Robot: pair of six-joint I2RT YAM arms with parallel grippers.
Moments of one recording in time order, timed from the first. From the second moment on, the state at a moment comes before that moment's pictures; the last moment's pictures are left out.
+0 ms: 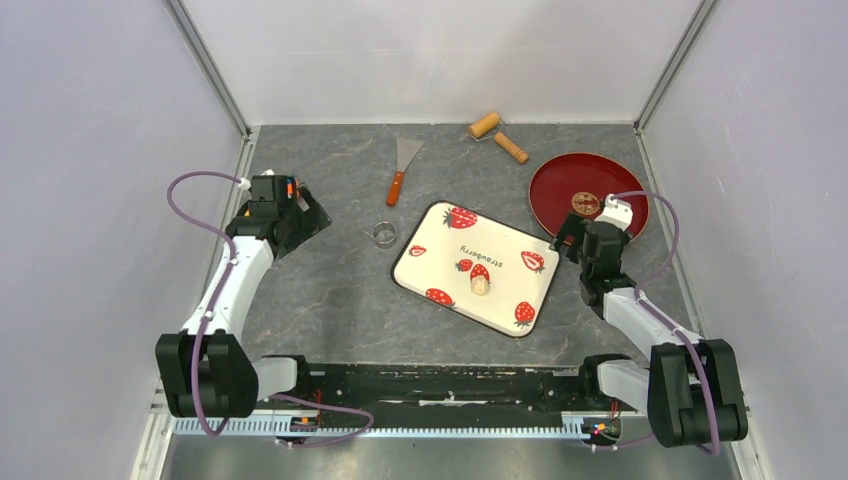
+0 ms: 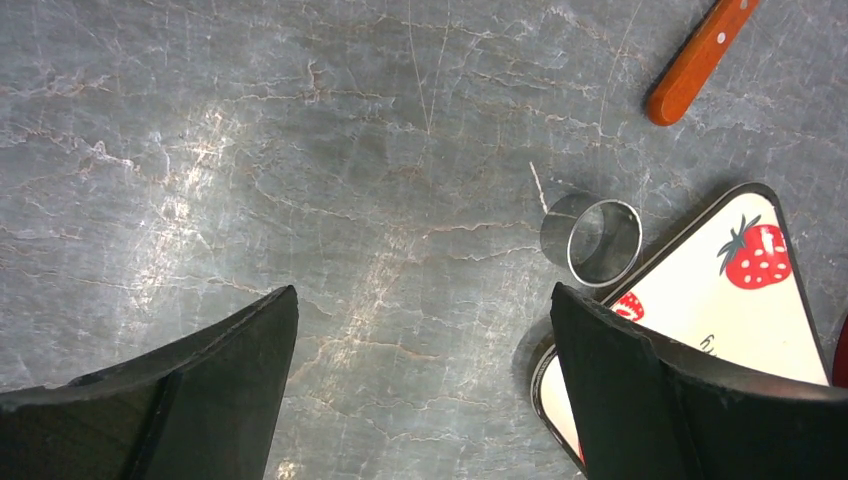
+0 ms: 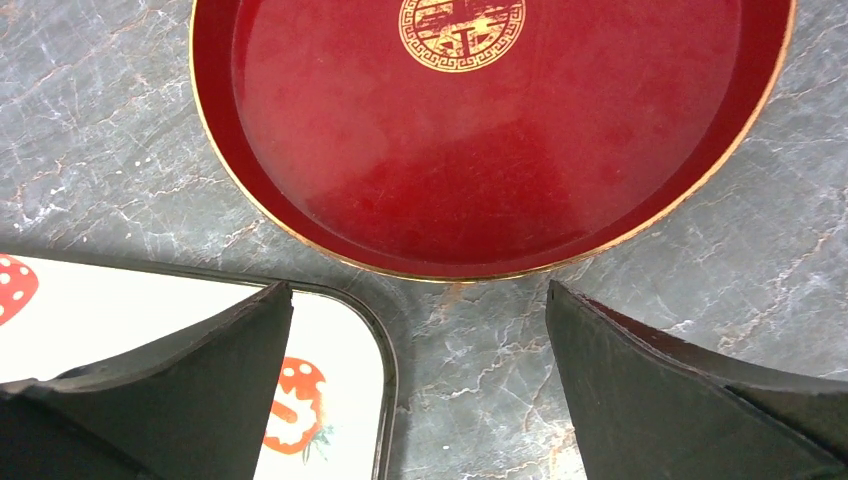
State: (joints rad) left arm 0.00 1.24 0.96 -0.60 -0.05 -0.58; right arm 0.08 1.13 0.38 0.25 0.30 0.32
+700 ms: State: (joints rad) left arm -0.06 1.59 0.99 -0.57 0.29 -0.62; right arm 0.06 1.24 0.57 -0.10 0.25 0.40
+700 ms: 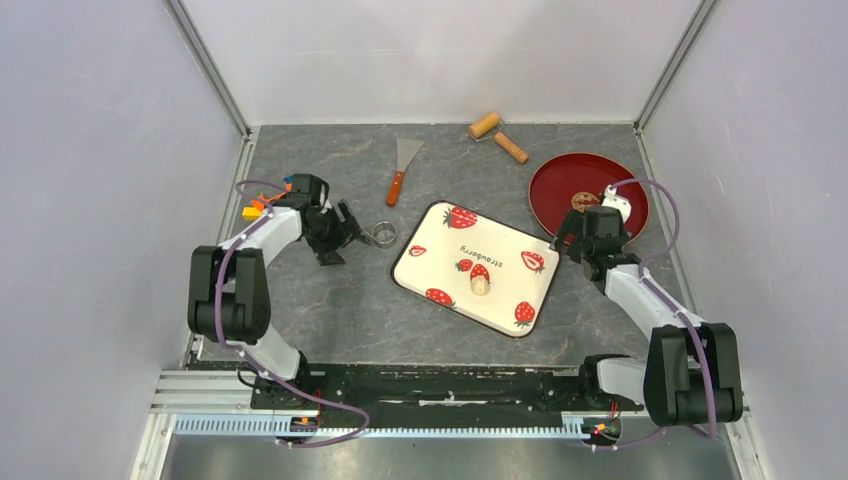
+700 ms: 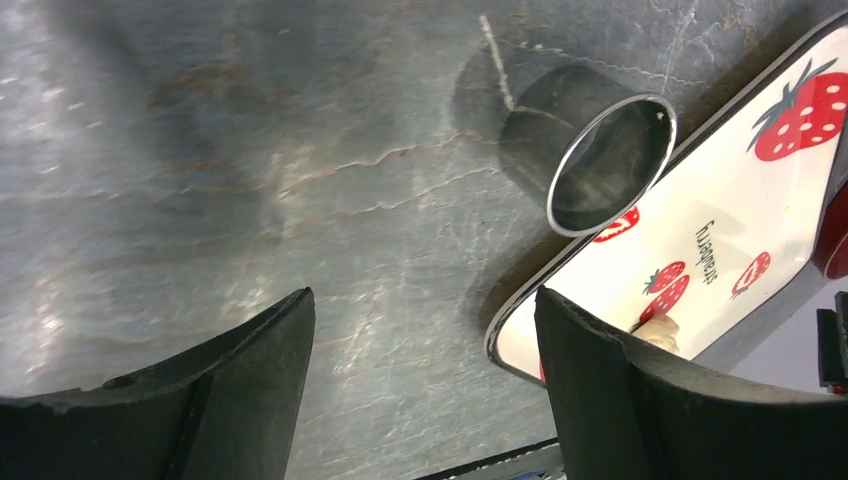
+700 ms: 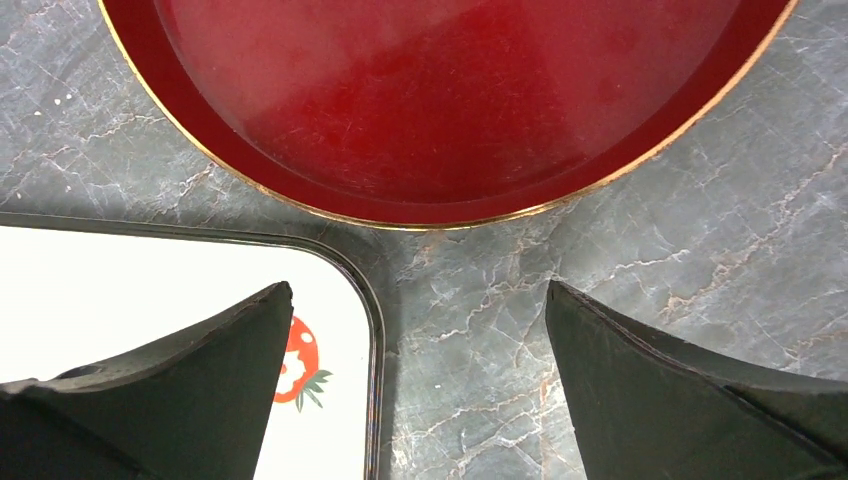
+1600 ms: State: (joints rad) left arm -0.17 1.91 1.31 -0.59 0.21 -0.67; right arm 0.03 1.11 0.51 -0.20 0.19 0.42
